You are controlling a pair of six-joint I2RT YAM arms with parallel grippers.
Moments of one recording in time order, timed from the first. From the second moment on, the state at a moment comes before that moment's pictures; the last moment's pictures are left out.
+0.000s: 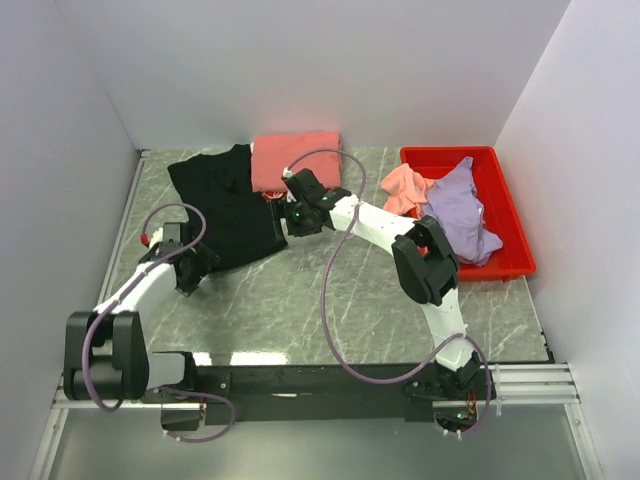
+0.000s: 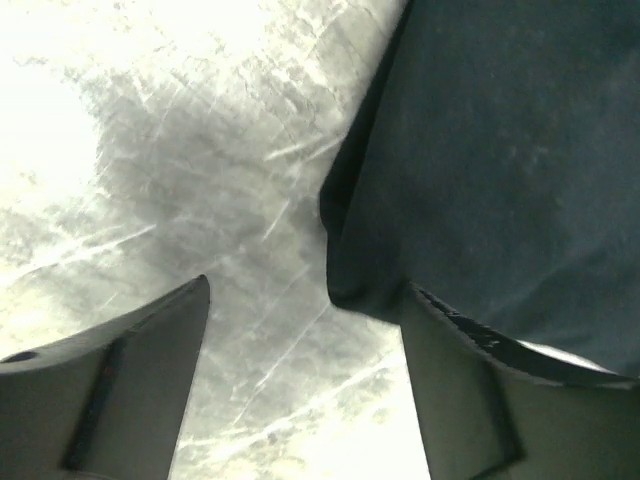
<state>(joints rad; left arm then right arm) 0.00 1.24 0.62 -0.39 -0.14 -0.91 0.73 2.14 1.73 -0.47 -0.12 0.44</state>
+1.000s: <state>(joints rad) 0.00 1.38 0.61 -0.24 -0.14 -0.91 0.72 2.29 1.79 -0.47 -0.25 0.52</state>
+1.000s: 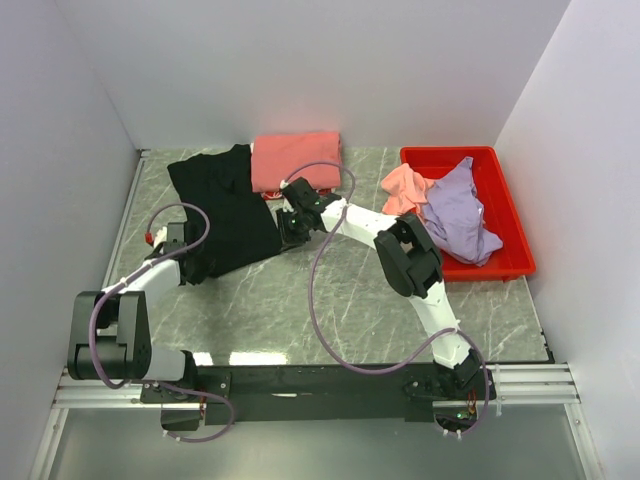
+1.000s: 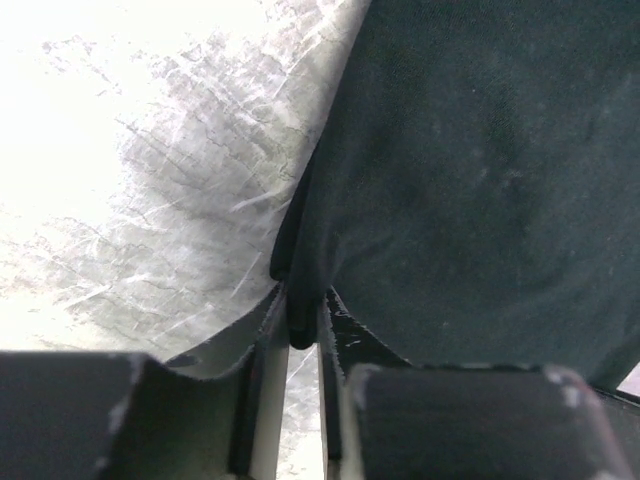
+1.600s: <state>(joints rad) -0.07 0.88 0.48 -0.49 -0.14 -1.01 0.74 1.99 1.45 -0.41 -0.32 0.49</state>
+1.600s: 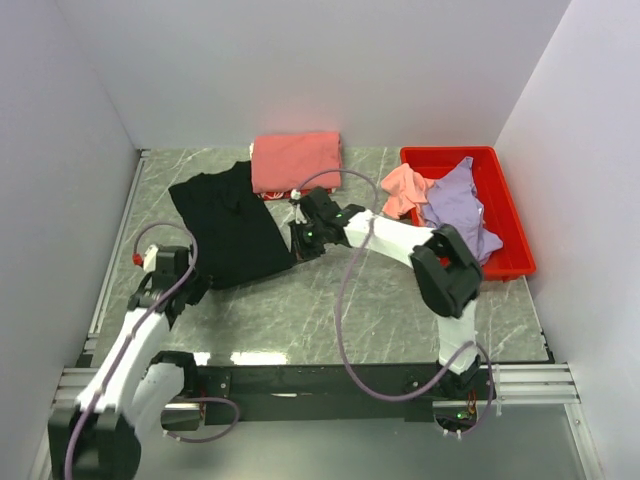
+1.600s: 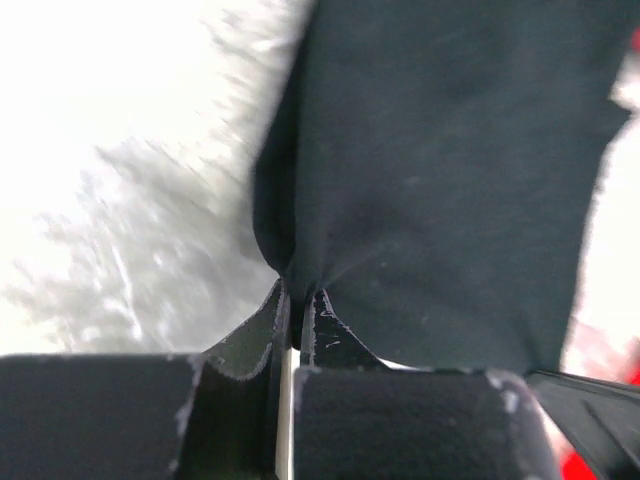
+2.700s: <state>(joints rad) -0.09 0.42 0.78 -0.93 0.06 -1.06 0.75 1.48 1.36 -0.70 -0.59 0.36</state>
